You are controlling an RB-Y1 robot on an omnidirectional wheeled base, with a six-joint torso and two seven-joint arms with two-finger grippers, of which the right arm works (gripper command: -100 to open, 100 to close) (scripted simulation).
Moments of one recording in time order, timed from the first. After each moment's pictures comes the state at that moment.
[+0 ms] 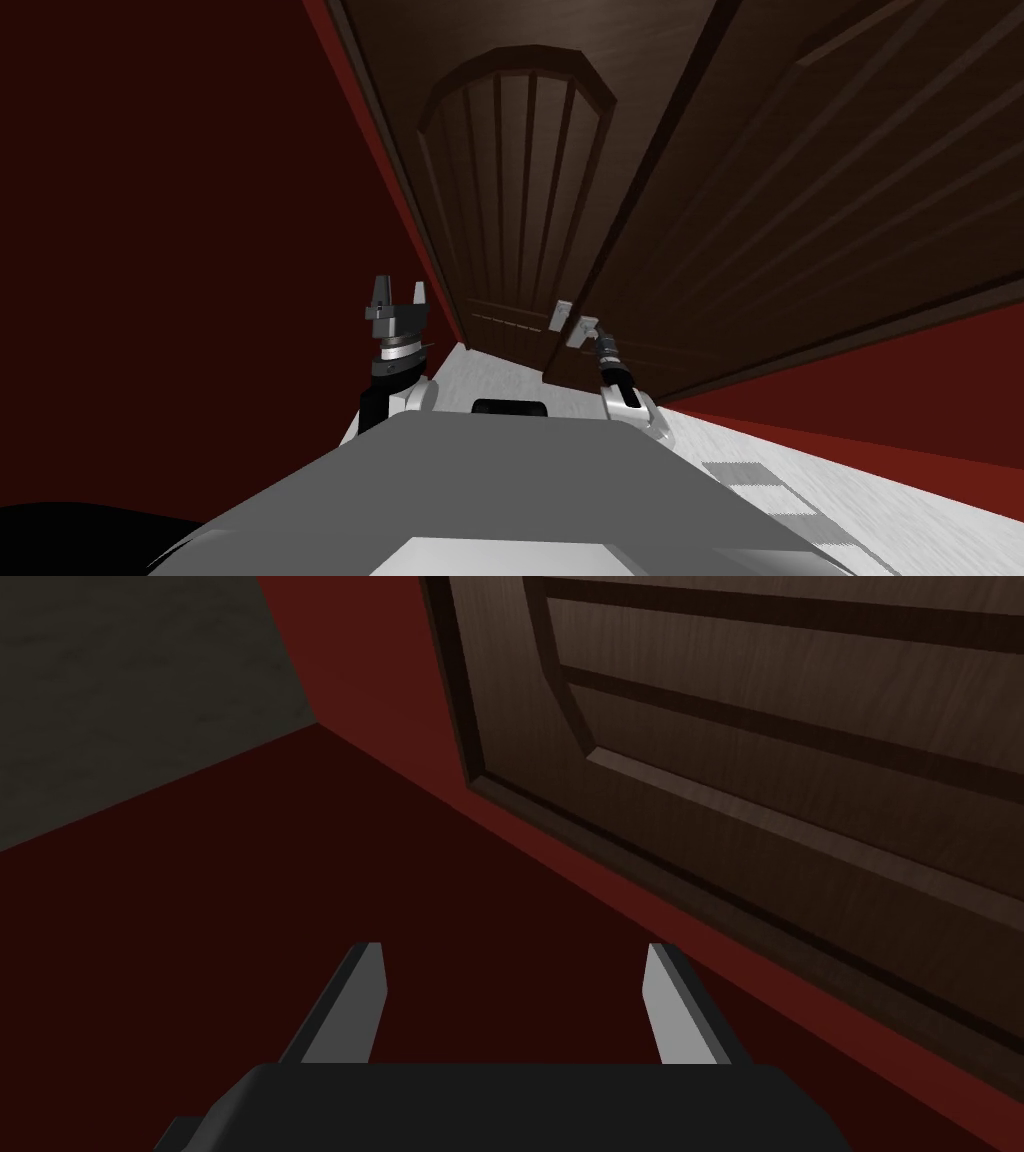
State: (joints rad) arm 0.18 -0.22 -0.22 -1.36 0.15 -0.34 -0.38
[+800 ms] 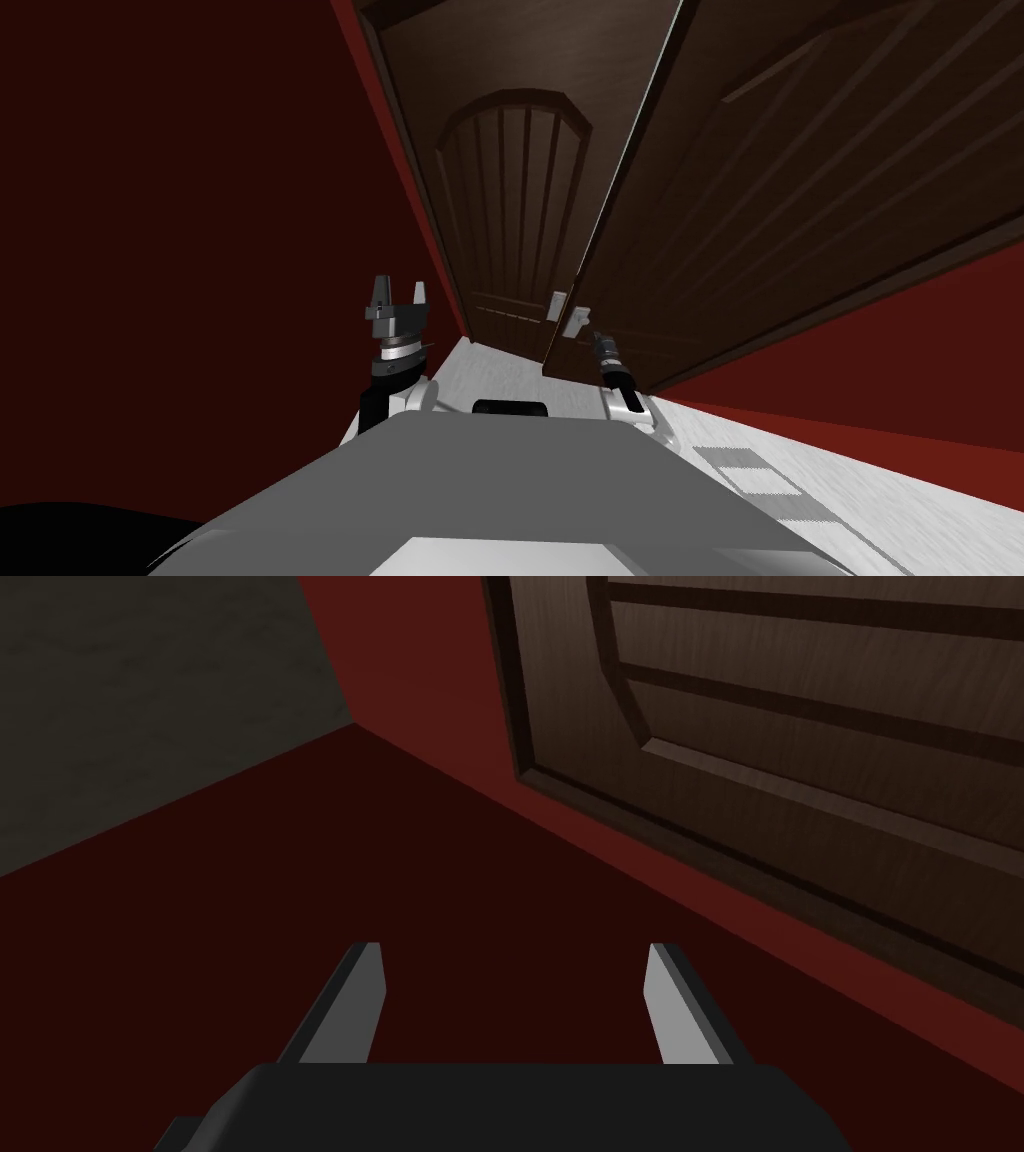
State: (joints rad) arm 0.22 -0.24 -0.20 -1.39 0.16 -0.35 -0.41
